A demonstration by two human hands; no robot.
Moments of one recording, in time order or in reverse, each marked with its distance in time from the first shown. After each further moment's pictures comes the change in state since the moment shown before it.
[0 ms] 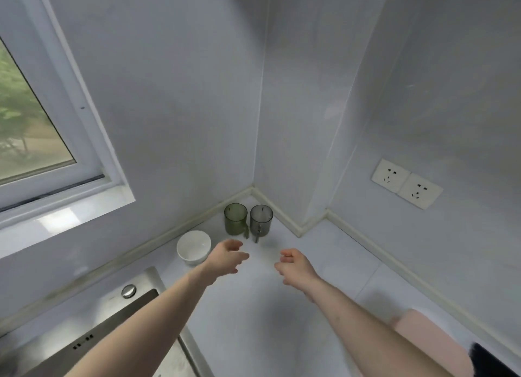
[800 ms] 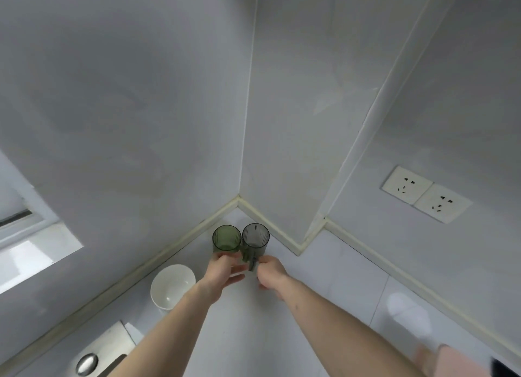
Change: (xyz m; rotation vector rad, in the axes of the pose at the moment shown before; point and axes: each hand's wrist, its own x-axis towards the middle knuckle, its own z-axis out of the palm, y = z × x) left_hand 0.138 0.000 0.002 -0.599 -0.022 -0.175; right_hand 0.148 -0.045 0.063 -0.069 0.049 0.146
